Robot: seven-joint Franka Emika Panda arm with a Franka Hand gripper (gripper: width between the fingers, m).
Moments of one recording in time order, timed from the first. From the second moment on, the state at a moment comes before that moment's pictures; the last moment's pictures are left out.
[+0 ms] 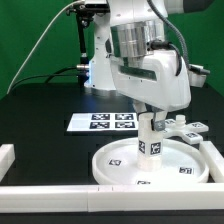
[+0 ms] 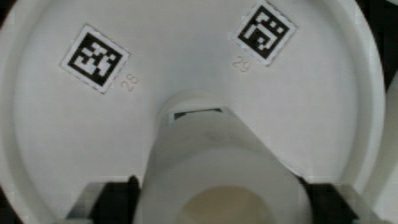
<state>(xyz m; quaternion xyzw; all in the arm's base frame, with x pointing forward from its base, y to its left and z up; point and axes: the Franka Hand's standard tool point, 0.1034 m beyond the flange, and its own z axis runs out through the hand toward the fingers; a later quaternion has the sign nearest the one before) 0.564 0.039 0.080 -0.82 0.57 0.00 0.07</state>
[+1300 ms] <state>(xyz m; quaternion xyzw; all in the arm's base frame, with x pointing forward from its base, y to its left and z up) 0.561 0.041 0.075 -0.99 -0.12 -0.03 0.02</state>
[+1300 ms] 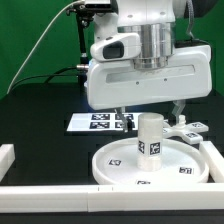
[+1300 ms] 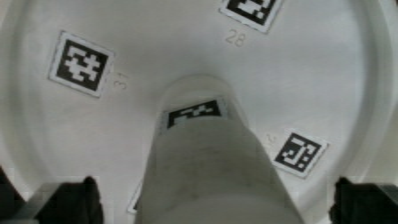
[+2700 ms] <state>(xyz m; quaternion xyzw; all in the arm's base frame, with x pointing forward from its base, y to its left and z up) 0.560 0.039 0.075 -0.86 0.51 -0.01 0.07</state>
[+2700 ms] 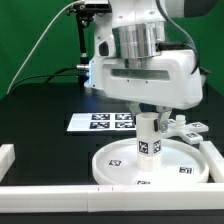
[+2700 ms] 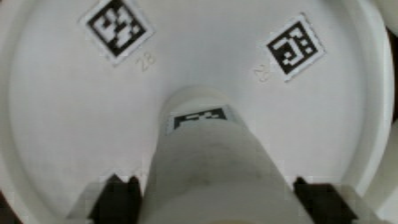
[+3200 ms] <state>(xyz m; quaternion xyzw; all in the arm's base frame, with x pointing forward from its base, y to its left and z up) 0.560 0.040 0.075 -0.78 0.62 0.00 0.08</state>
